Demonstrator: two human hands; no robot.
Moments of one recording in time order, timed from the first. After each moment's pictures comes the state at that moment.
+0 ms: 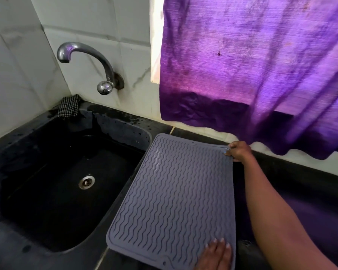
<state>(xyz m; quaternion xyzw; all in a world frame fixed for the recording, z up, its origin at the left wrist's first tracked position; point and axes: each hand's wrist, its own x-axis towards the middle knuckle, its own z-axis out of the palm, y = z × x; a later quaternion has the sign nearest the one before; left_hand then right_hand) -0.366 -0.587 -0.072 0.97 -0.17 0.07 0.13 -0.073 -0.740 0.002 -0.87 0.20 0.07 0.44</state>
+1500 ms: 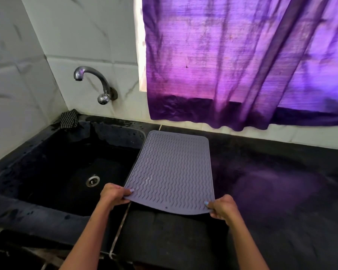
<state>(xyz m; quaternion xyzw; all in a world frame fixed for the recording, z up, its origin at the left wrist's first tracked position) -0.352 -0.342 0.004 0.72 0.30 -0.15 0.61 -0.400 -0.671 -0.017 -0.75 0.36 0.14 0.54</state>
